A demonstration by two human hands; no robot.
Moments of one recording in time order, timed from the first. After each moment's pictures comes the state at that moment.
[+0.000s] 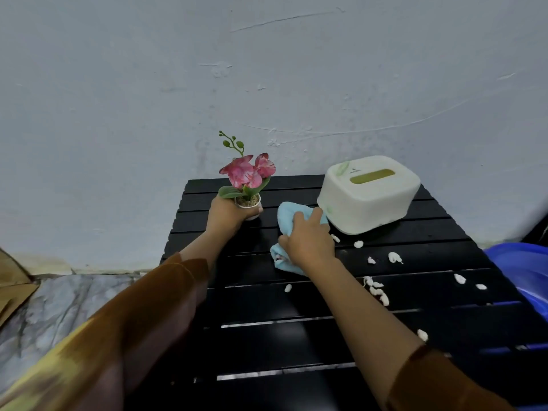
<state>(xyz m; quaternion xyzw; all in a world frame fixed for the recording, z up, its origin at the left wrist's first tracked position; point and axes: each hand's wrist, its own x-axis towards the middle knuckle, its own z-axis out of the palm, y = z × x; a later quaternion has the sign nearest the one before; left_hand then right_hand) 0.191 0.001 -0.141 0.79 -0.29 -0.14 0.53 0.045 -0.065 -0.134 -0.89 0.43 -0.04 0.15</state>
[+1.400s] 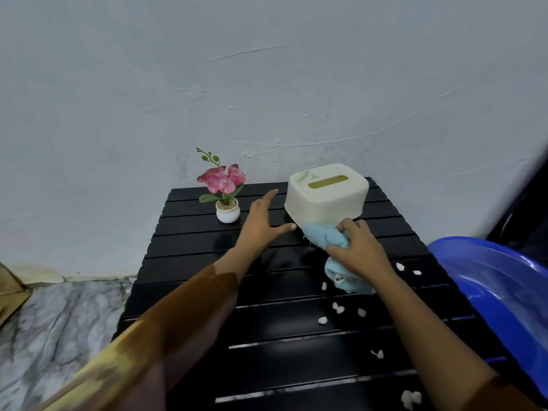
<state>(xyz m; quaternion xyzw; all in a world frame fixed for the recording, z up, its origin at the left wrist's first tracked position) 0.083 -0.037 -0.123 0.77 -0.43 -0.17 0.44 -0.107 -0.112 -0.093 -0.85 0.43 -0.14 0.26</state>
